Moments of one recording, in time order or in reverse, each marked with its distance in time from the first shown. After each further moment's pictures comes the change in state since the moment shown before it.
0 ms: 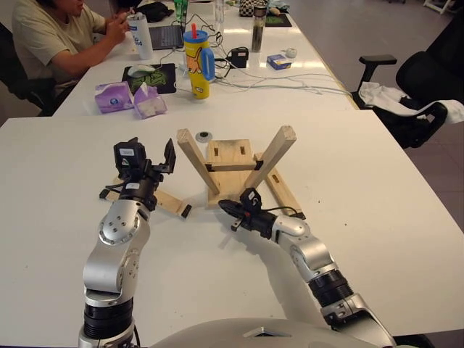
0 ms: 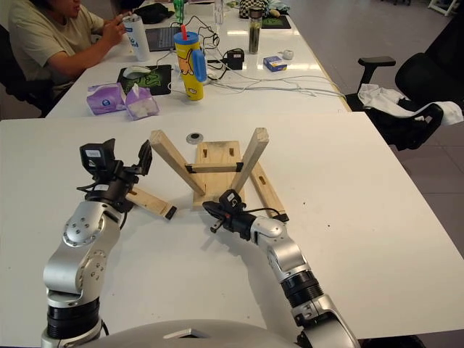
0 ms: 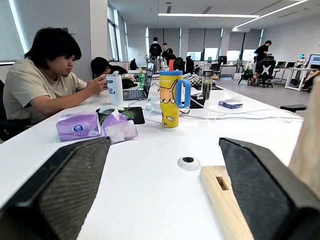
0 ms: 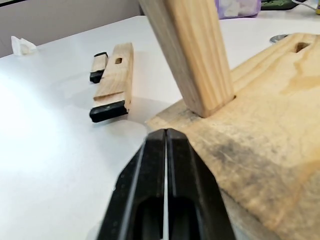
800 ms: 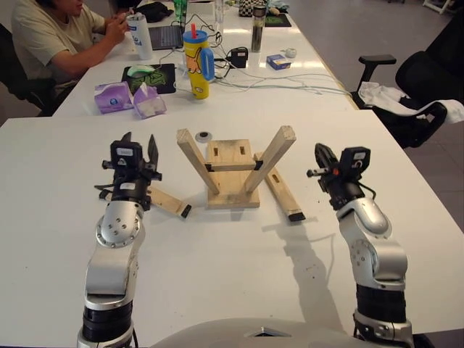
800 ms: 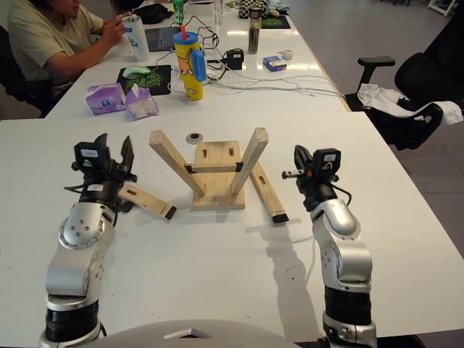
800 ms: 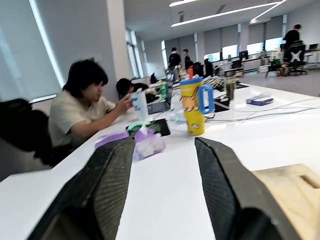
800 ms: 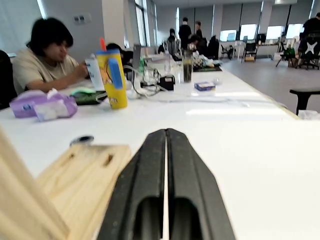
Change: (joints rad) left arm -0.021 0.025 -0.043 -0.020 0.208 -0.053 -0.050; right arm 0.032 -0.051 -0.450 -0.465 0.102 0.175 -0.464
